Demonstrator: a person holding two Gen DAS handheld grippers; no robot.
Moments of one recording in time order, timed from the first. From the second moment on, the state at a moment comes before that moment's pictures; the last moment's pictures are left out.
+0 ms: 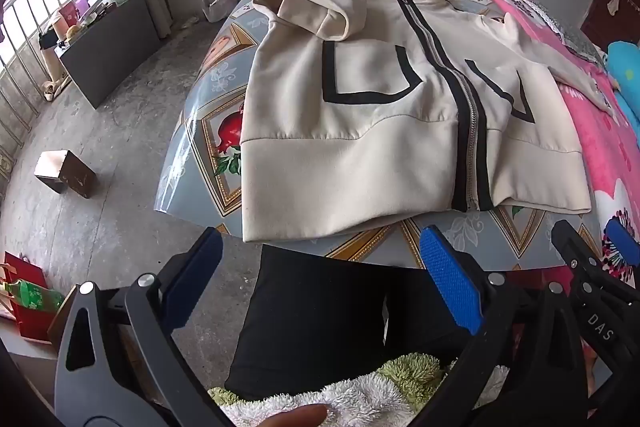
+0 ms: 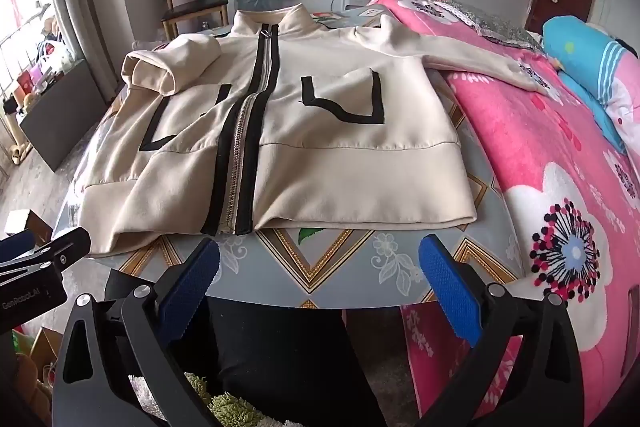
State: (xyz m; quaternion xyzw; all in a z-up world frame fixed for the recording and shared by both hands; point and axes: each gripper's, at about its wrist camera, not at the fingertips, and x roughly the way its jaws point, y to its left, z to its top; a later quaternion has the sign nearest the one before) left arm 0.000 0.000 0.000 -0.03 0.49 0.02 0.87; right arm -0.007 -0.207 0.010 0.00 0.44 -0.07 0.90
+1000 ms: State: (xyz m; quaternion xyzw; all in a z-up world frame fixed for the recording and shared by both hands) left arm -0.001 0.004 -0.002 -0.03 0.50 0.02 0.87; right arm -0.007 -0.203 0.014 0.00 0.44 -0.07 0.90
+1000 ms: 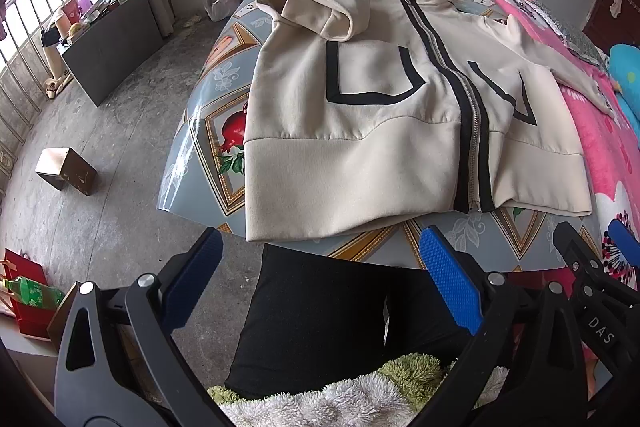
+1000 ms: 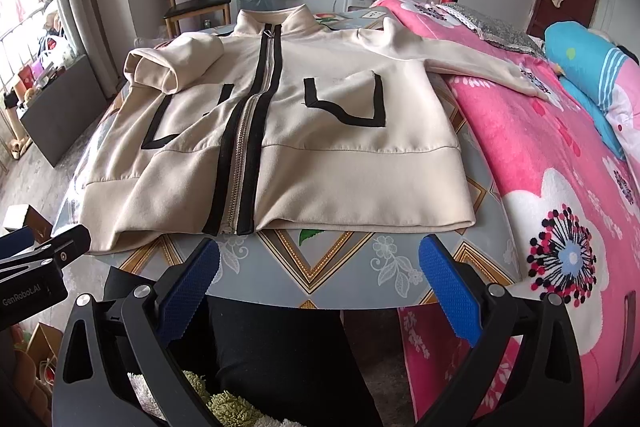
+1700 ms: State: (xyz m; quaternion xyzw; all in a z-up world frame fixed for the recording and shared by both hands) left arm 0.001 0.008 -0.002 -0.04 0.50 0.03 0.87; right arm -0.006 -0.200 0.014 -0.01 0.44 -0.07 0.90
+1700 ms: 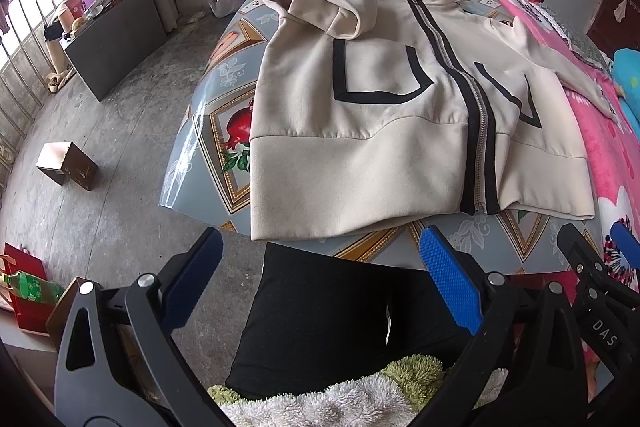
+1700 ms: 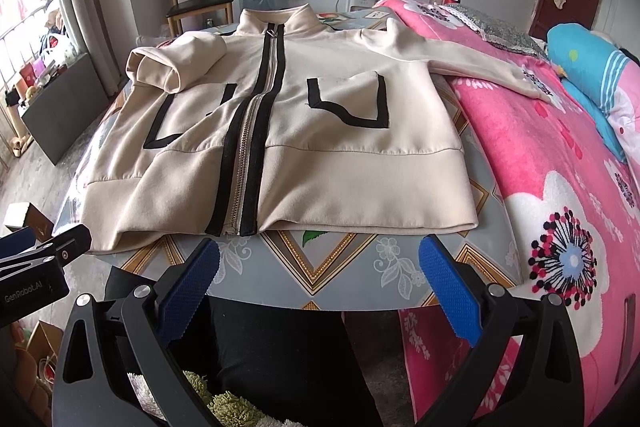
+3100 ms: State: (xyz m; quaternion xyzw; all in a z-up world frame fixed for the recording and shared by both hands) left arm 0.078 0.053 0.003 -0.04 0.44 0.01 0.90; right arm 0.082 -0.201 0.058 0.04 0.40 0.05 0.92
